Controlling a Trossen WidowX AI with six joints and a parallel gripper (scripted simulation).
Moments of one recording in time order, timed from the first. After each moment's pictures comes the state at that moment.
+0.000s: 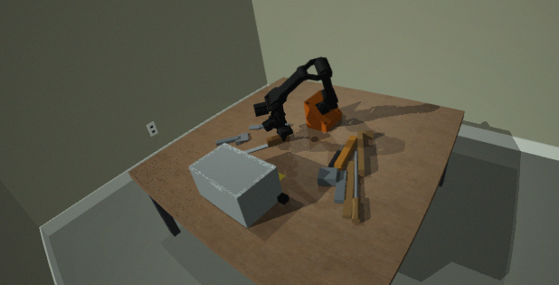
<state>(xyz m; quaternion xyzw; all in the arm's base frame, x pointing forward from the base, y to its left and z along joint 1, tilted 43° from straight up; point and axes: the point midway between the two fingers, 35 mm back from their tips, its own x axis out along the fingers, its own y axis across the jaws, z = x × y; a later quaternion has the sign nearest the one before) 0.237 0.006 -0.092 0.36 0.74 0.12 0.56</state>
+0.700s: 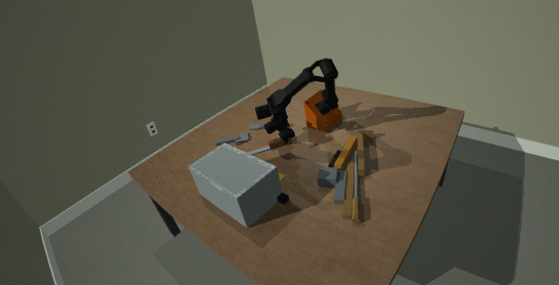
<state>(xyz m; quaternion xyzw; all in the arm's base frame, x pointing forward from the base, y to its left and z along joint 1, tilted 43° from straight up) 0.245 0.025 -0.076 0.37 0.74 0.11 0.55</state>
